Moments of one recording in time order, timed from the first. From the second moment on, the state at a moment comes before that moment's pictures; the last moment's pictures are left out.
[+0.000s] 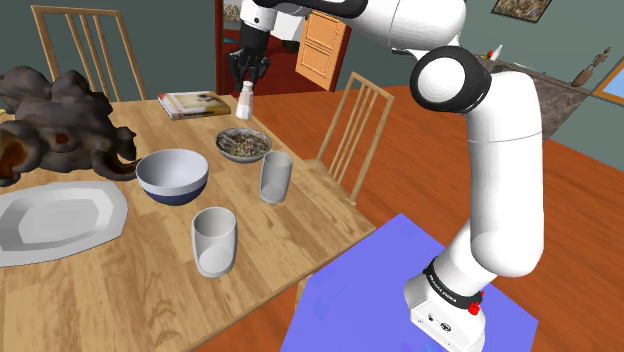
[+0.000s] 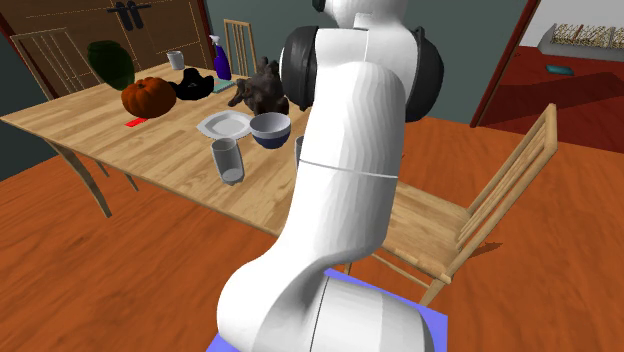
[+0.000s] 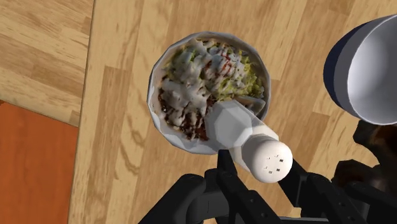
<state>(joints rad) 0.14 0.62 0.18 -1.00 0.01 1.68 0.11</state>
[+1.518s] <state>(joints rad) 0.12 0.59 0.18 -1.23 0.02 1.88 0.10</state>
